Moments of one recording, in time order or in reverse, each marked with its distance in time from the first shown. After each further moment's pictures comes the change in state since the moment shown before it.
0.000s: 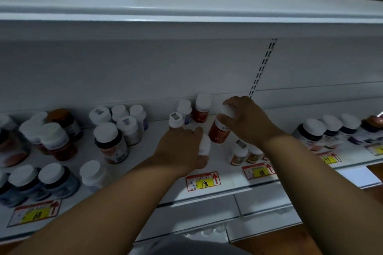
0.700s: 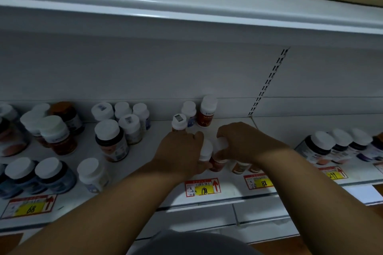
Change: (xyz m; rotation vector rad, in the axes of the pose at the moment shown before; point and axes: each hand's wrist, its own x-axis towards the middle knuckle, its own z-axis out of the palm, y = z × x) left_hand -0.003 0.000 -0.003 0.130 0.051 -0.012; right_hand -0.003 -0.015 0.015 -0.348 -0.450 -0.147
